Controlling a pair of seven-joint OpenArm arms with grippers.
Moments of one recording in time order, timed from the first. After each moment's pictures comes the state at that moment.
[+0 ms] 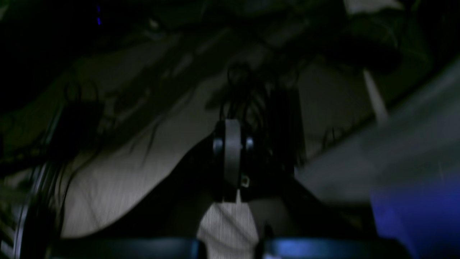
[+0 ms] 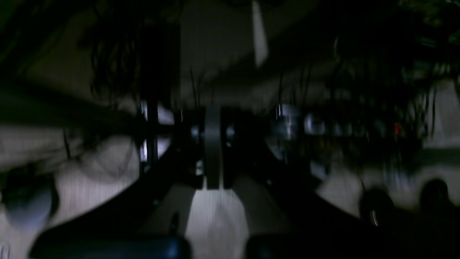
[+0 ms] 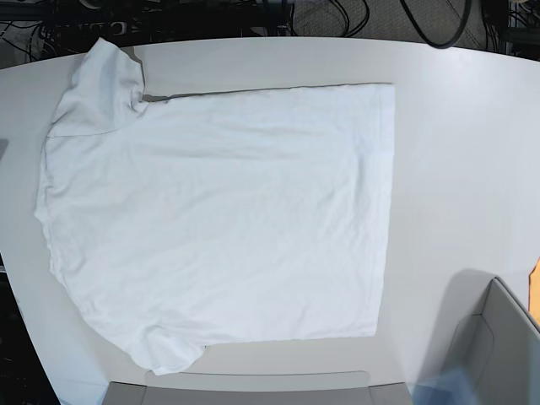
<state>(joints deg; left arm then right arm) 24.0 -0.9 -4.5 3.9 -1.6 2.8 -74.5 -25.0 8.0 -6.2 5.5 7.9 5.6 61.0</state>
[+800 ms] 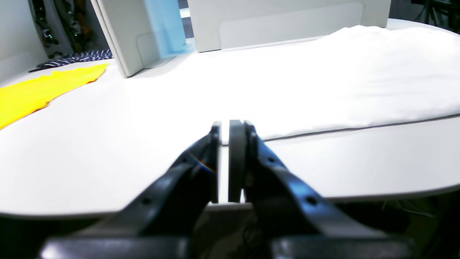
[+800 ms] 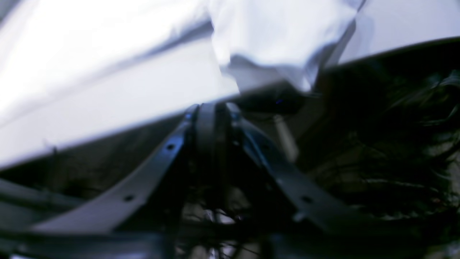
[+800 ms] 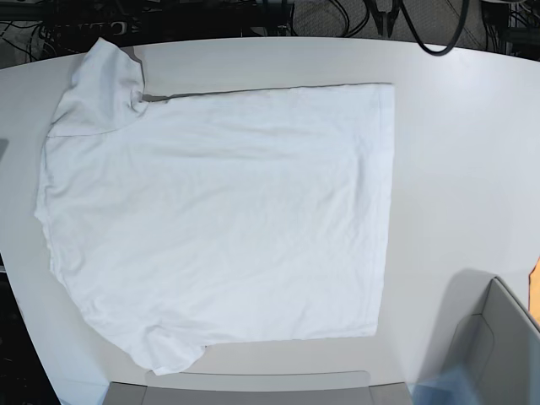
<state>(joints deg) 50.6 -1.3 -4.5 63.6 -1.8 3.4 -74.6 -68.7 25.0 -6.3 93.5 37.2 5.7 48.7</state>
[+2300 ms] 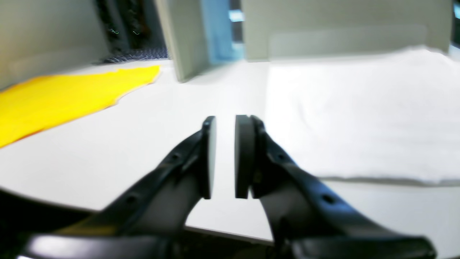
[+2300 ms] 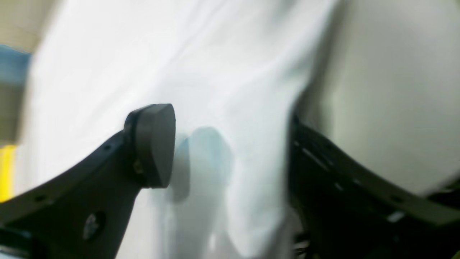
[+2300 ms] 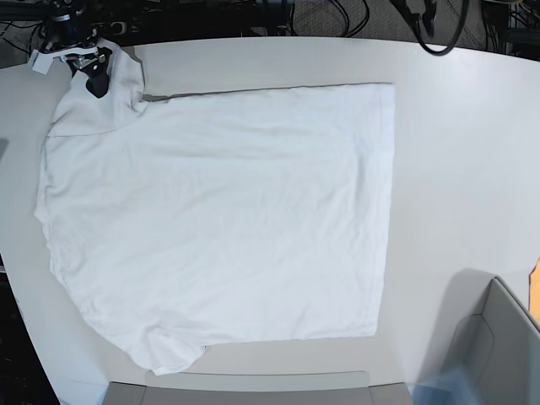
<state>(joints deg) 56.9 -3.5 -6.2 77.6 -15.7 3.5 -71.0 -46.3 37.0 -2.9 87.9 75.6 13.4 14.6</state>
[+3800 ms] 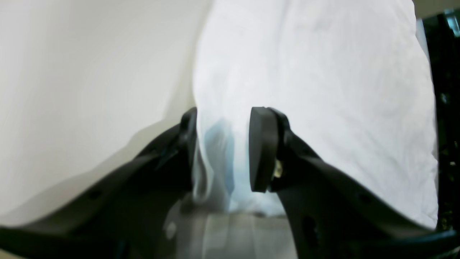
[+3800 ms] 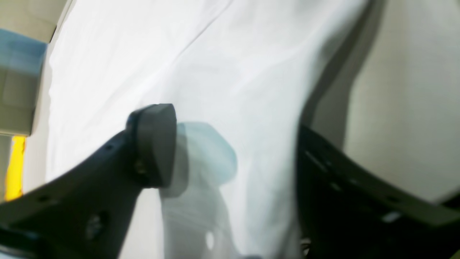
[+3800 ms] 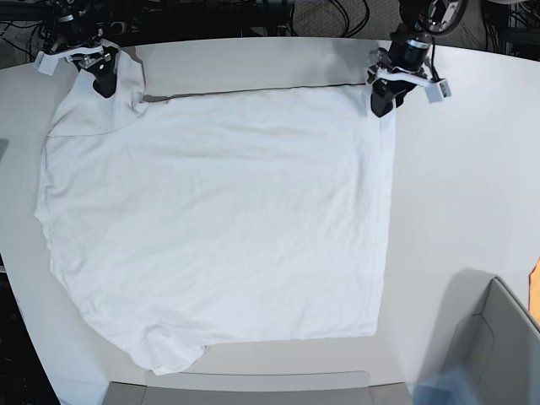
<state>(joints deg) 36.6 -24.3 9.0 91.7 -65.7 1.5 1.1 -44.9 37.2 -4.3 88.2 75.5 13.6 11.7</state>
